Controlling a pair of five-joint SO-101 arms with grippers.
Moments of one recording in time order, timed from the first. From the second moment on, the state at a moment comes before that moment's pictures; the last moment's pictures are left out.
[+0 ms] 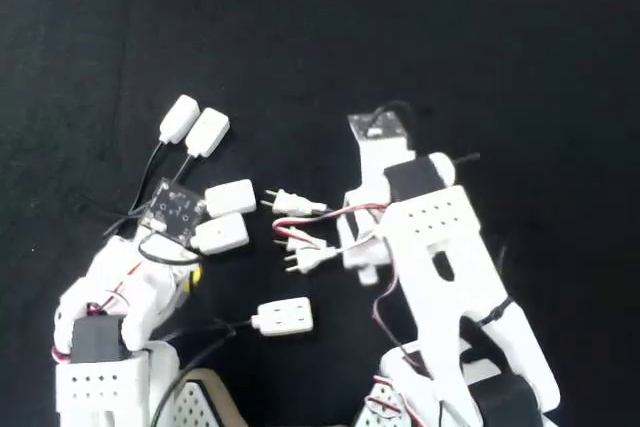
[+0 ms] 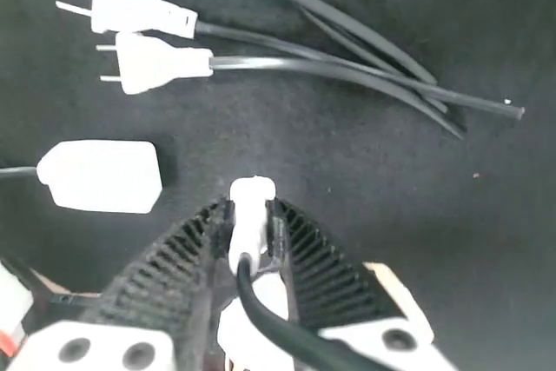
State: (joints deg) left arm -8.4 -91.3 79.7 72.5 -31.9; right arm -18.5 -27.5 35.3 92.8 -11.9
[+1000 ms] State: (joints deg) left arm -22.9 -104.0 95.7 71.6 -37.1; right arm -39.5 -27.5 46.2 78.8 -23.3
